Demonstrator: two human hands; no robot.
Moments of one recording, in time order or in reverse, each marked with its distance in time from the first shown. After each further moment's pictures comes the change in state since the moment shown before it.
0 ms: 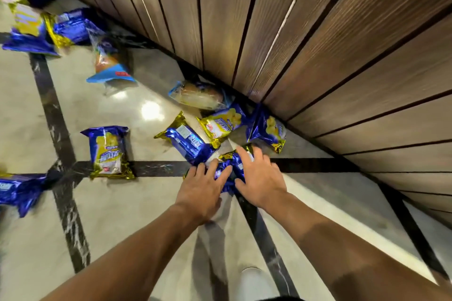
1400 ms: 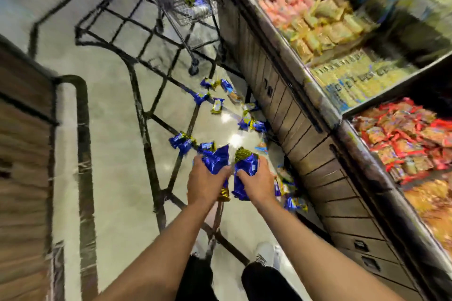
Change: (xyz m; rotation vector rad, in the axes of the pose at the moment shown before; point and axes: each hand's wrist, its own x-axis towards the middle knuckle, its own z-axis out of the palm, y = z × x) left_hand -0.621 -0.049 -0.555 -1.359 0.844 -1.229; right_hand -0.497 -0.341 -0.549 0.816 -0.002 -0.297
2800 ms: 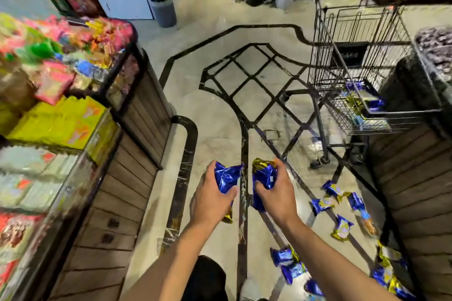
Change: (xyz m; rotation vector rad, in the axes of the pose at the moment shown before) left_hand 0.581 -0.061 -0.544 0.044 0.272 -0.027; right_hand 0.256 -0.495 0.617 -0.152 -0.284 -0.403
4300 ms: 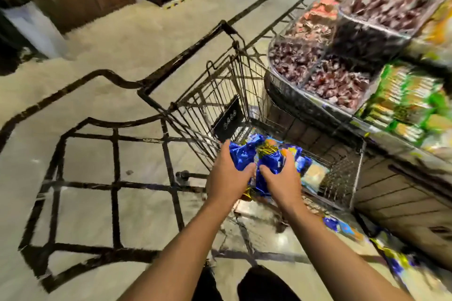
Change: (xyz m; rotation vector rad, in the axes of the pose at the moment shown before) left_hand 0.729 0.539 0.334 0.080 -0.770 0.651; right_hand 0.772 -0.062 -0.219 0.177 0.978 0.534
